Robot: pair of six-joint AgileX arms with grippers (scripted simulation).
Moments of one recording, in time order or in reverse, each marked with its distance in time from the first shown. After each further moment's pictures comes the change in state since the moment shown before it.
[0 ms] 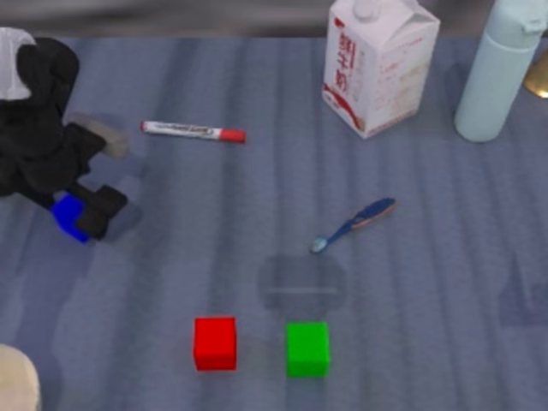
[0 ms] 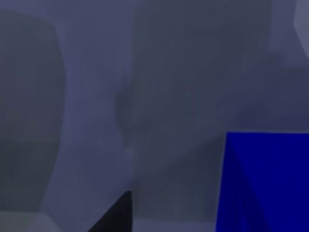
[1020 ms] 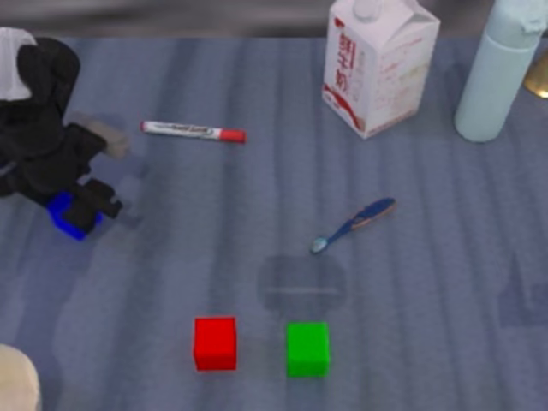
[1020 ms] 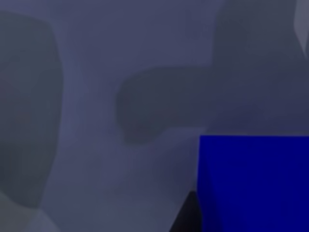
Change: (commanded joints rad) left arm 0.001 -0.013 0.001 -0.006 0.004 -0.003; right arm 0.000 0.000 0.000 0.000 0.000 0.000
